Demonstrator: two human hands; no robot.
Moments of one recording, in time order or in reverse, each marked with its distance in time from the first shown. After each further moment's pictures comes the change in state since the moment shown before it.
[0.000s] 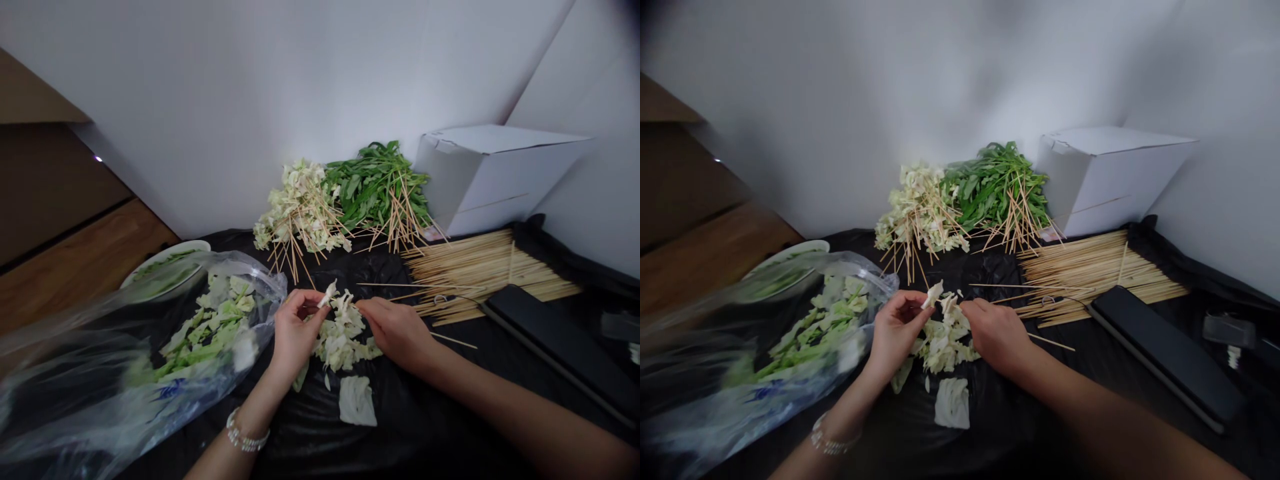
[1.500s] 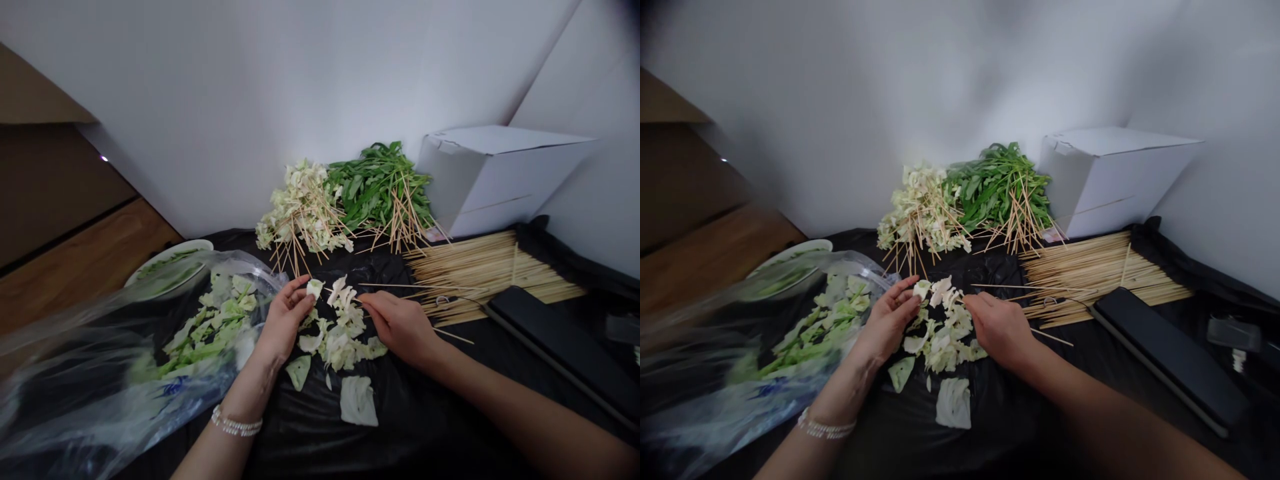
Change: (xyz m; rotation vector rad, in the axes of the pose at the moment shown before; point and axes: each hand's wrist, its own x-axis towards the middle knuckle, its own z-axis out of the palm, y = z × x) left_hand 0.017 0.000 -0.019 -0.490 -0.035 -0.453; right_hand 0.003 0.008 0.000 0.062 0.163 -0.026
